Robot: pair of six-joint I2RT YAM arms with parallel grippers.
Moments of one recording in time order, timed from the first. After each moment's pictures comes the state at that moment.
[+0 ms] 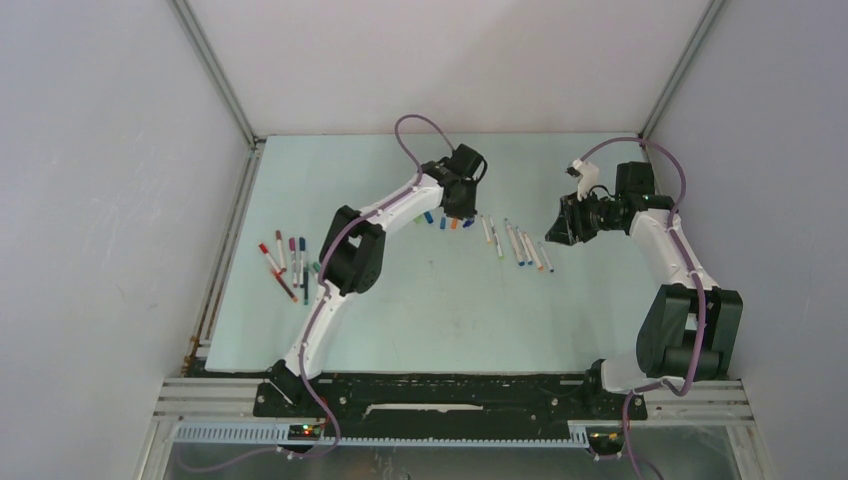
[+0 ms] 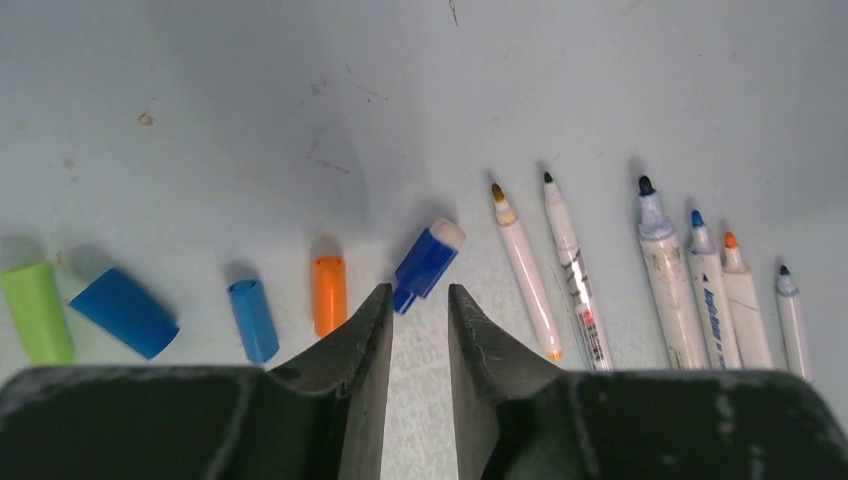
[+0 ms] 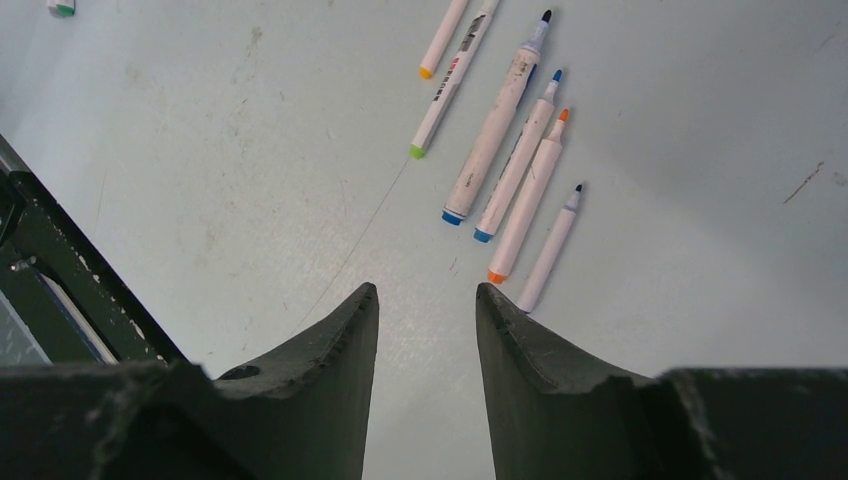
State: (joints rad) left arm -0.66 2.44 2.16 -0.72 -0.04 -0.49; right arm -0.11 1.47 1.11 -0.69 -0.78 -0.40
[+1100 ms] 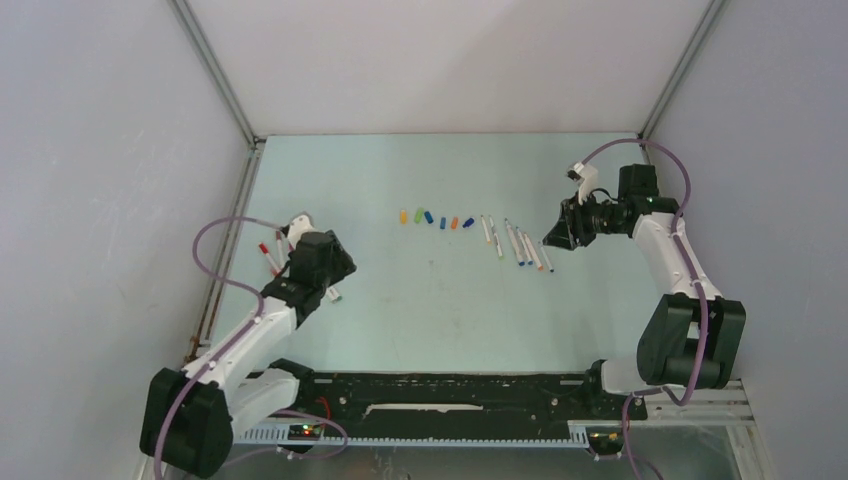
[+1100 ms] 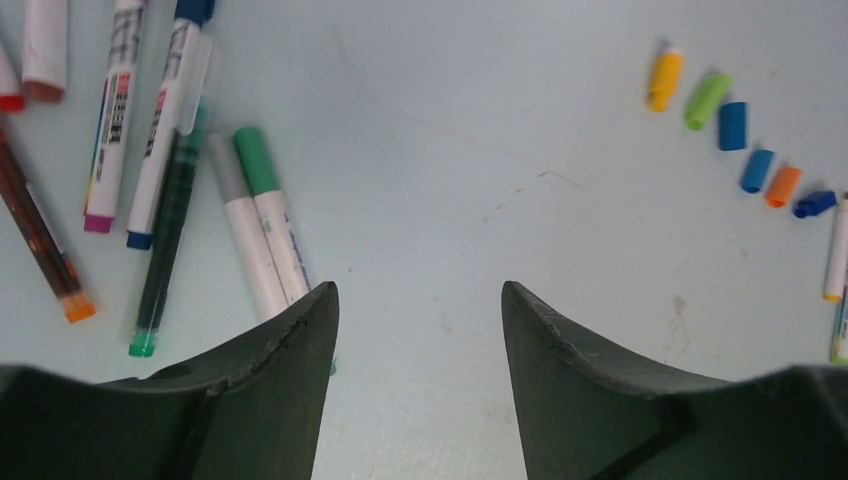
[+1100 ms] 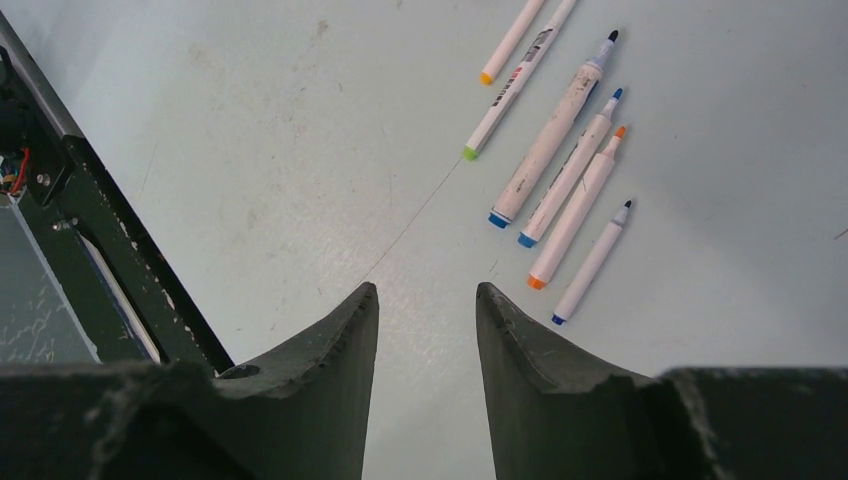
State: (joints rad) left arm -0.35 0.98 0.52 -0.21 -0.34 -0.67; right arm -0.12 1.43 1.11 -0.75 -0.89 -0.48
